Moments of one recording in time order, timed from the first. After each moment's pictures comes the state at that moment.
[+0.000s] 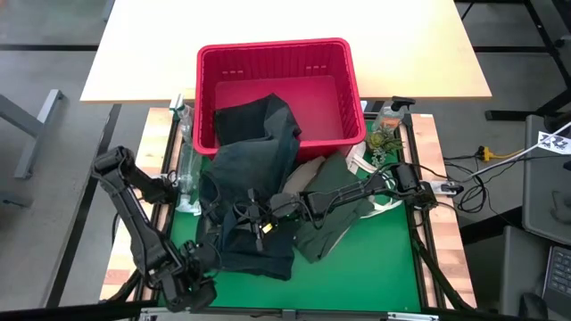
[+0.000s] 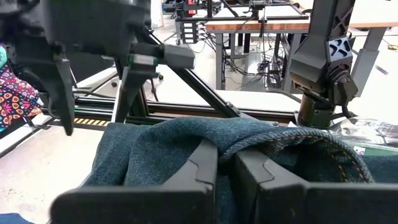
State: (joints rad) left arm -0.96 1.59 1.33 -0.96 -0.26 -1.59; right arm 0.14 2.16 1.53 0.49 -0.06 0.05
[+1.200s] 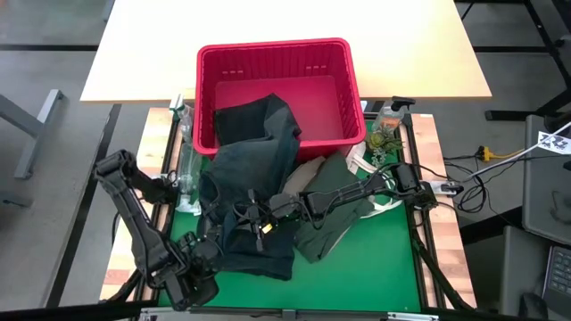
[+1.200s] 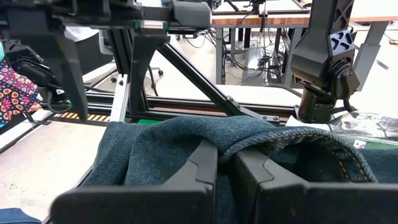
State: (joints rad) left arm -0.93 1.64 1.47 -1.19 -0.30 -1.52; right arm 0.14 2.16 1.53 0.47 -0.07 0.05
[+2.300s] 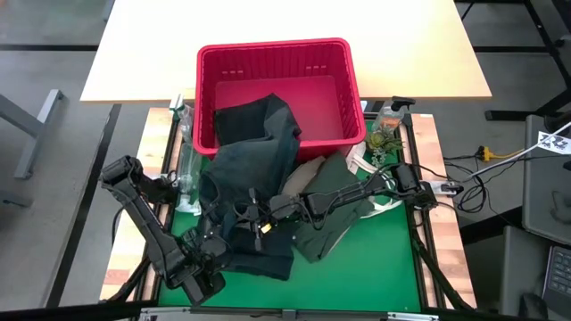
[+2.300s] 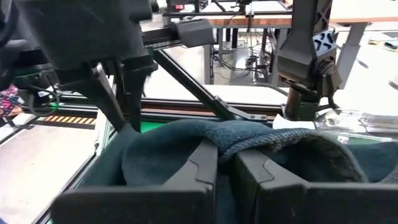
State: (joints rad) left arm -0.88 1.72 1.47 -1.29 -0.22 -1.49; right arm 0.15 2.16 1.53 0.47 0.00 0.05
